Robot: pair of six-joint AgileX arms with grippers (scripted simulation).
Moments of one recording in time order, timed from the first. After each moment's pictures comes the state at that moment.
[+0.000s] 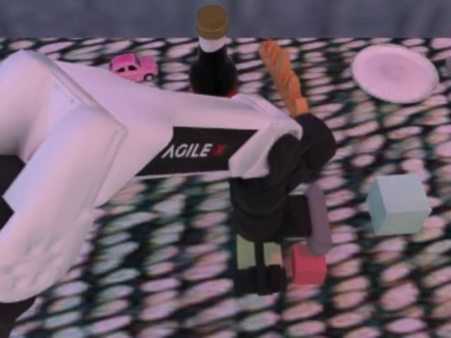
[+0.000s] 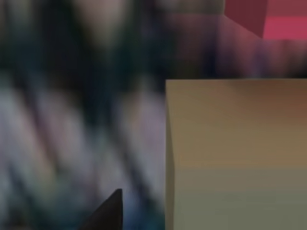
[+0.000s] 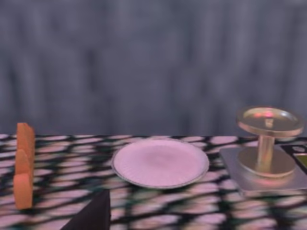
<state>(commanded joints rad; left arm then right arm) -0.86 2.21 1.53 -0.89 0.00 0.72 0.01 0.00 0.00 0.00 0.00 0.00</state>
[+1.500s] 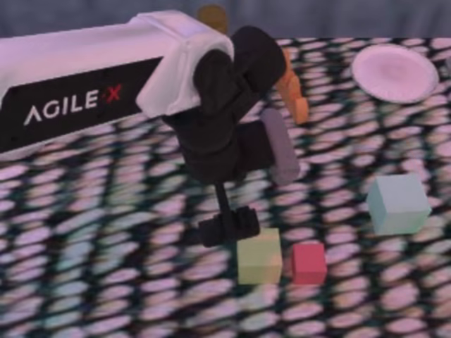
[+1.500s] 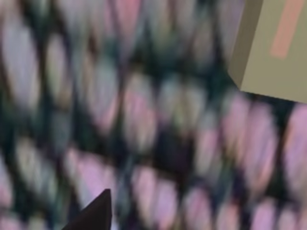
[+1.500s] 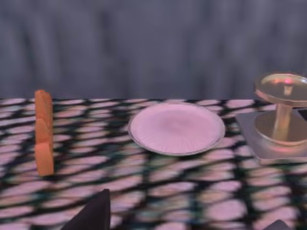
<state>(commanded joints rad) -0.73 1.91 1.50 -1.00 -0.01 0.64 0.04 0.20 0.18 -0.13 0.00 0.02</state>
